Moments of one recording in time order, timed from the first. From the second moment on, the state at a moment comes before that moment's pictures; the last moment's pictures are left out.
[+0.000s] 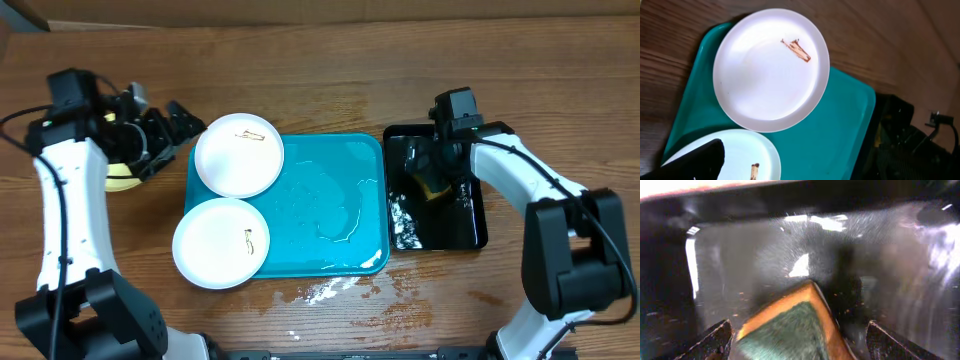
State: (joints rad) left arm 0.31 1.66 1.47 -1.06 0.54 -0.25; right arm 0.19 1.90 1.18 -0.54 -0.08 0.28
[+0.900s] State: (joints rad) left arm 0.19 1.66 1.40 -1.13 0.28 -0.21; right arm 0.19 1.92 1.30 -0.71 -0.08 0.33
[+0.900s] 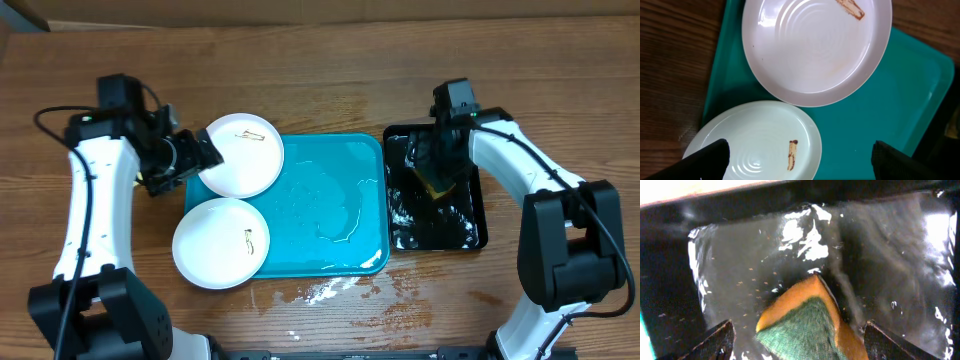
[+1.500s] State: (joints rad) left arm 0.13 1.66 1.29 -1.06 0.00 -0.26; right arm 0.19 1.91 1.33 -0.93 -0.08 0.33
